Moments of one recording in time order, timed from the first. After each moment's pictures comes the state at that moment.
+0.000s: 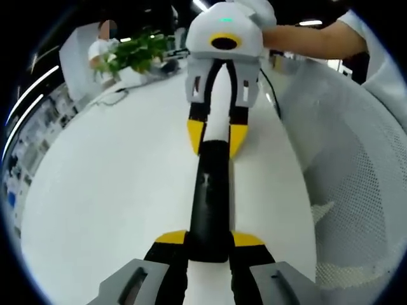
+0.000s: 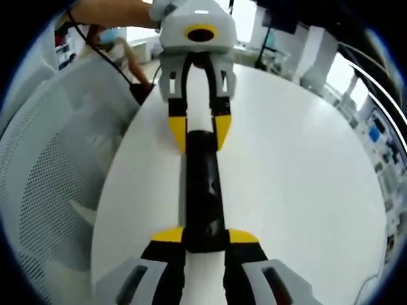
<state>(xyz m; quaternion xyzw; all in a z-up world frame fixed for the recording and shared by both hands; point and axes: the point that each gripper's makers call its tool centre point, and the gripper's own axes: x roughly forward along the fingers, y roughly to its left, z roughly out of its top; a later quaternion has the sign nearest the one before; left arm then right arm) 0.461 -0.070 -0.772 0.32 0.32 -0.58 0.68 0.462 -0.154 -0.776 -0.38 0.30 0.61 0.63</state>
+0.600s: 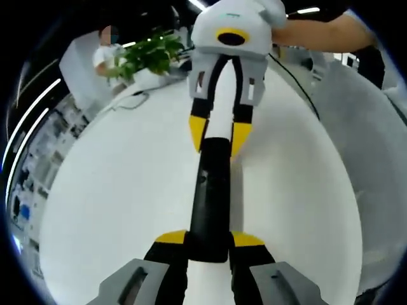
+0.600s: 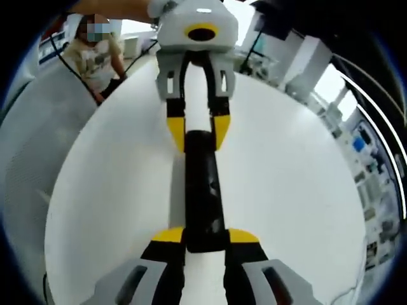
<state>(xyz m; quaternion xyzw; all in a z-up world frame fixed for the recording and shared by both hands) 0.569 -0.065 -0.759 0.36 0.29 -0.55 0.70 0.570 -0.148 -0.760 -0.41 0.26 0.58 0.65</state>
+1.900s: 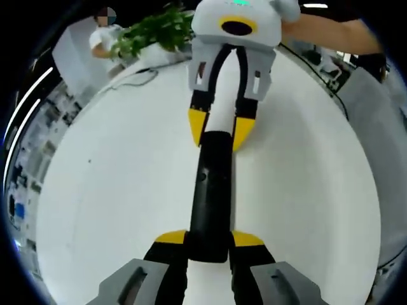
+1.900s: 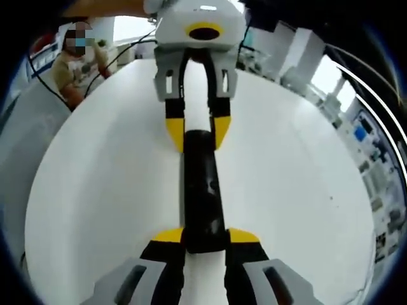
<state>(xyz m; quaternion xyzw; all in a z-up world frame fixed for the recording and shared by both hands) 0.634 -0.061 -0.780 0.38 0.35 -0.55 0.66 0.635 -0.145 -0.782 -0.38 0.28 0.59 0.66</state>
